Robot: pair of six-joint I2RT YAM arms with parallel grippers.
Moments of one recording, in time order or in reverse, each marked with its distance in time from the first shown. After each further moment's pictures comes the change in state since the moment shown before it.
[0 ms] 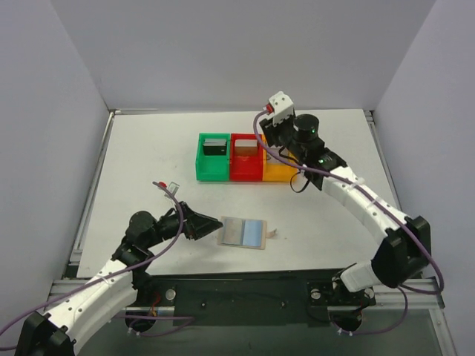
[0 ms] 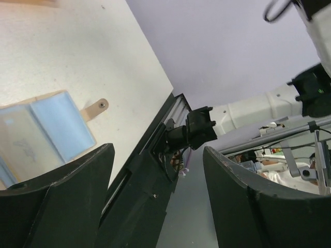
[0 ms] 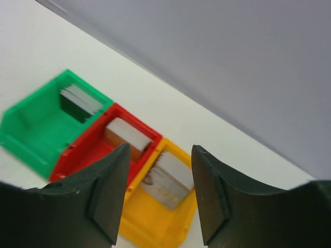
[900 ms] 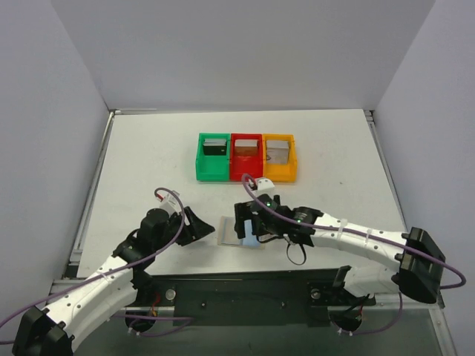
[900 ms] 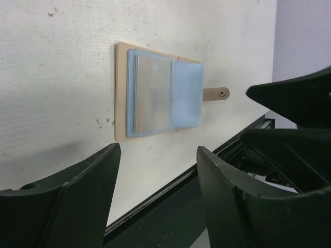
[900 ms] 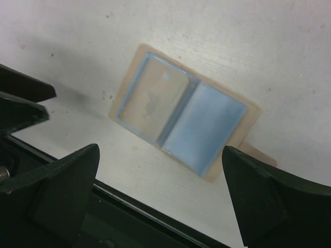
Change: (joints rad) left arm -0.040 0.024 0.053 -0.562 -0.356 0.055; right arm 0.511 -0.272 -0.509 -0.412 0.135 1.011
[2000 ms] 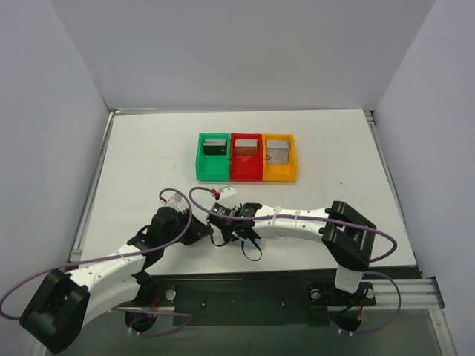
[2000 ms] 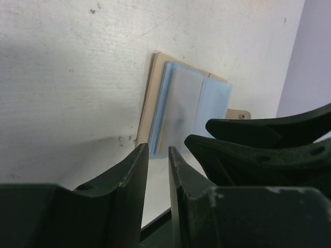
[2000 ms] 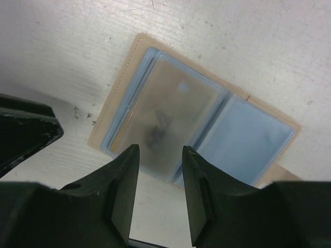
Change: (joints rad) left arm 0.007 0.239 -0.054 0.214 -0.043 -0.117; right arm 0.174 0.548 0.428 -0.225 0.235 0.014
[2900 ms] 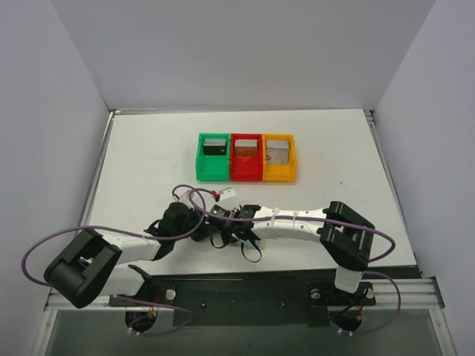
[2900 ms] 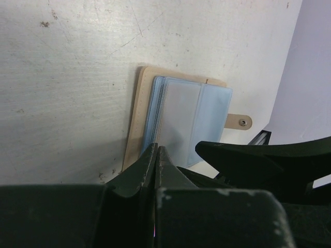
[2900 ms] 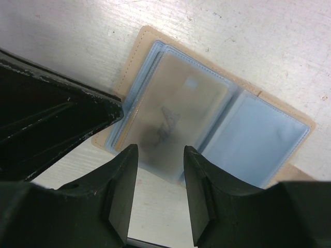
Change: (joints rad) left arm -0.033 0.415 0.038 0.363 0.074 -0.026; right arm 0.007 0.008 -0.019 0.023 -0.018 0.035
